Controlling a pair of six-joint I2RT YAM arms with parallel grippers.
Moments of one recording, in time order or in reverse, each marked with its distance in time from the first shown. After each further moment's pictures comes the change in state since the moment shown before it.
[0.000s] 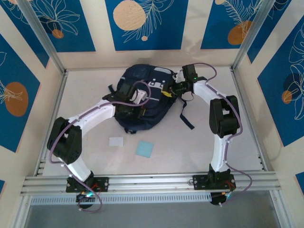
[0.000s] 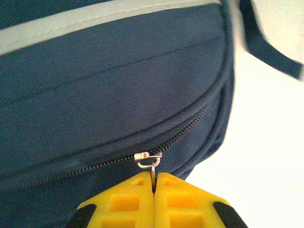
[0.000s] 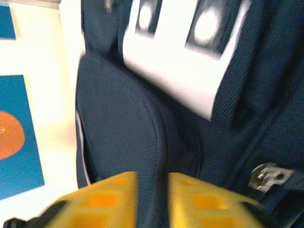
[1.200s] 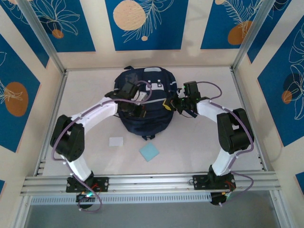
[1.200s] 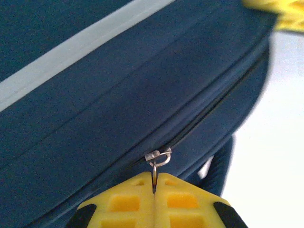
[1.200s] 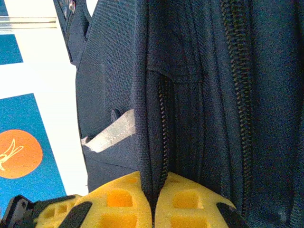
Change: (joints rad) left arm 0.039 0.030 0.064 -0.161 -0.024 -0.063; right arm 0.058 -0.295 -0.515 0.327 0.073 0.316
